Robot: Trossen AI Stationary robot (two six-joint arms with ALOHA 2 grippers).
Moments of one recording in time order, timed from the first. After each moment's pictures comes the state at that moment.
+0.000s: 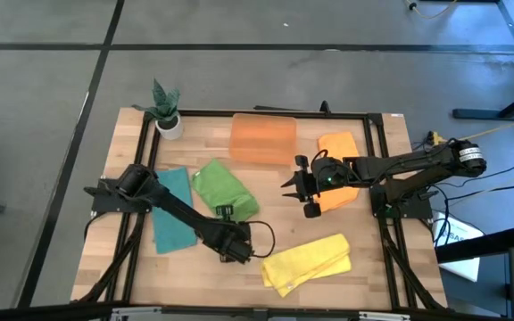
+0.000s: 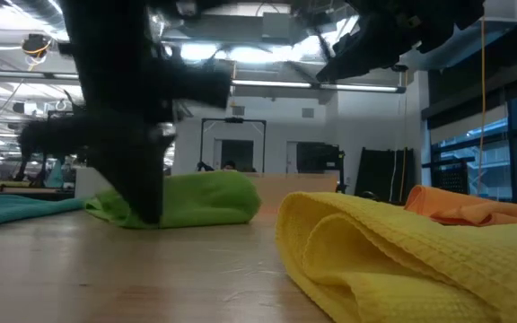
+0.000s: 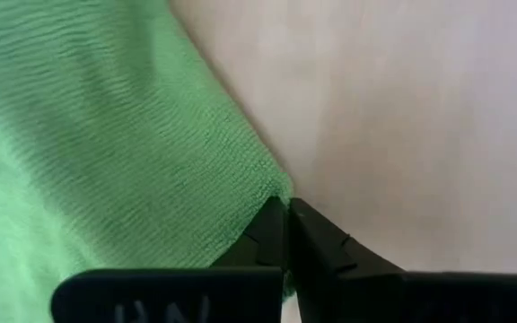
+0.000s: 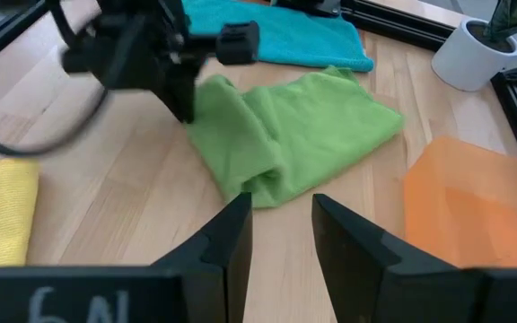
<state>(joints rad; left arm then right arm) -0.45 2.01 1.35 -0.86 -0.38 -0.58 0.06 1.28 0.81 -0.10 0.01 -0.21</state>
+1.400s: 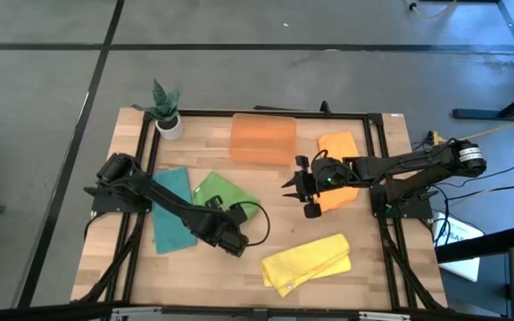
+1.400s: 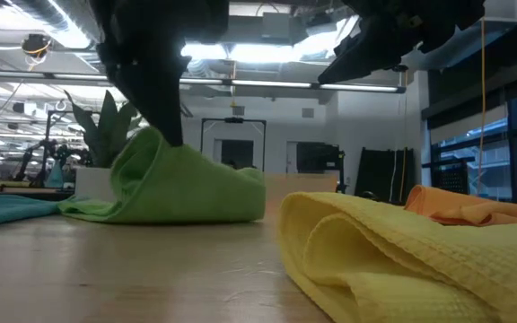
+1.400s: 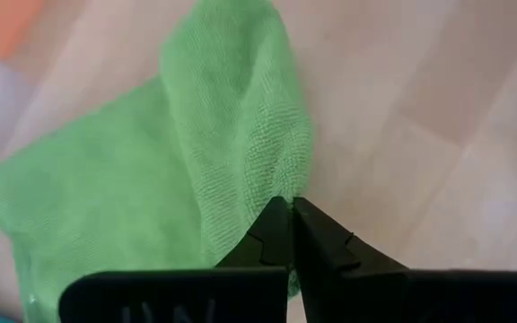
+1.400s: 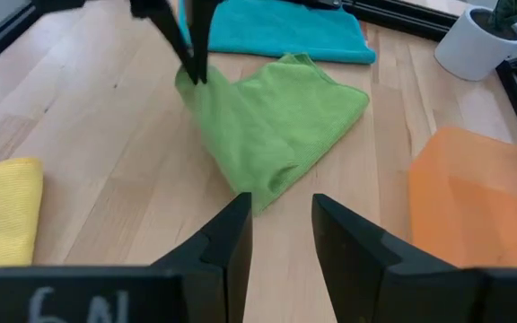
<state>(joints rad) -0.44 1.84 1.36 -0.91 -0.47 -0.97 0.06 1.28 0.81 -0.11 0.01 -0.19</state>
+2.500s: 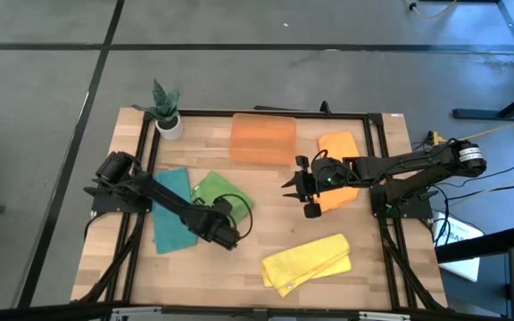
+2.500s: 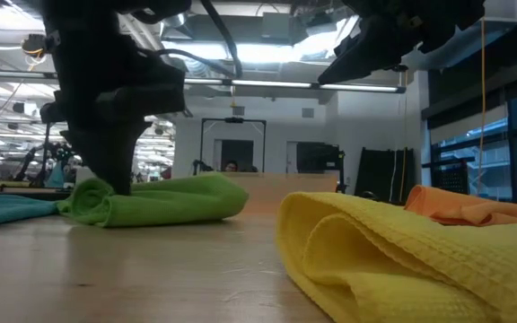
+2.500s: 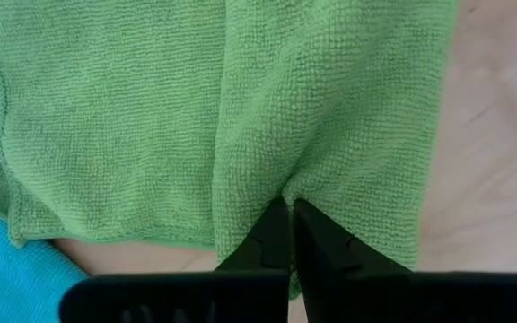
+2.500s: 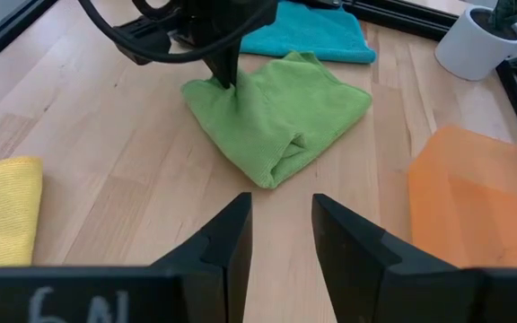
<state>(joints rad) -0.42 1.83 1.15 -0.87 -0.38 -1.33 0.06 1.28 0.81 -0.12 0.01 -0.19</state>
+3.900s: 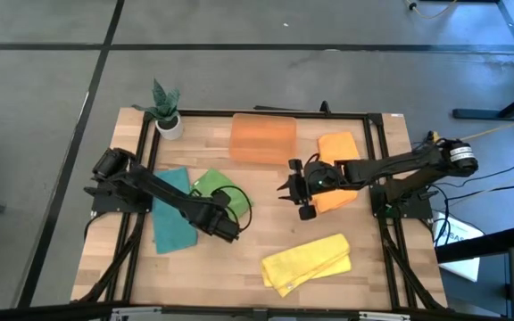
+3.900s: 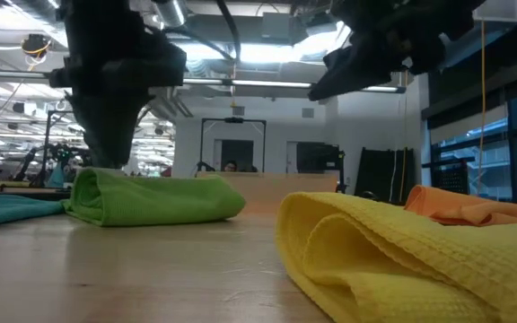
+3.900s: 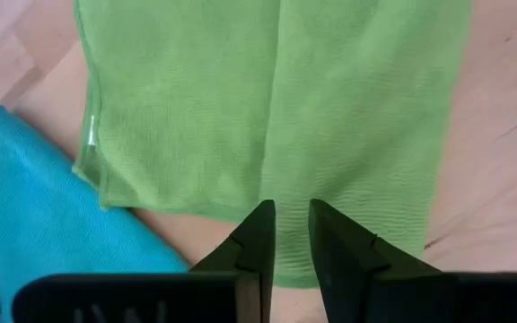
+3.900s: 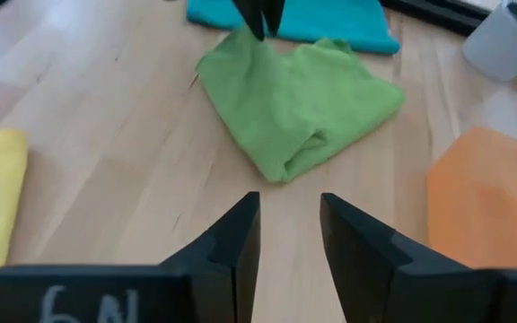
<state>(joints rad) -0.38 1.78 1.25 -1.10 -0.38 -1.30 0.06 1.38 0.81 -0.06 0.01 -0.27</state>
